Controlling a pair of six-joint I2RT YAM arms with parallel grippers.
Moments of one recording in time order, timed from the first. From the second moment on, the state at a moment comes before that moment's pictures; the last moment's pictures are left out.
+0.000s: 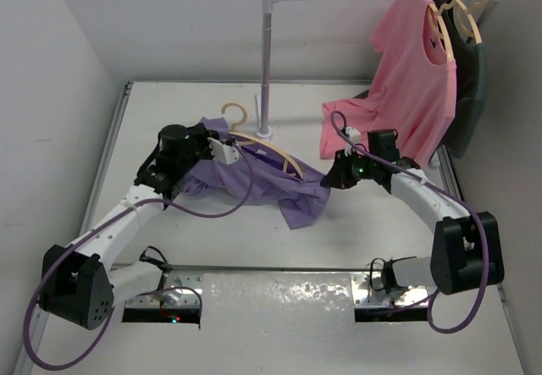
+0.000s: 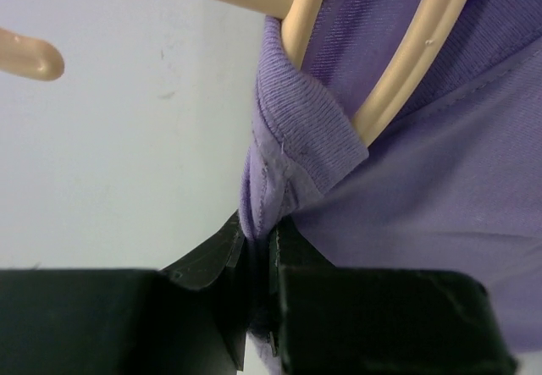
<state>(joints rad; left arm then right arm) -0.31 1.12 0.78 0.00 0.03 1.29 0.15 1.35 0.73 -0.24 -0.70 0.03</state>
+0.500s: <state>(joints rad) -0.43 1.04 0.69 -0.08 -0.01 1.35 0.30 1.33 0.91 -0.32 -0.75 0.11</state>
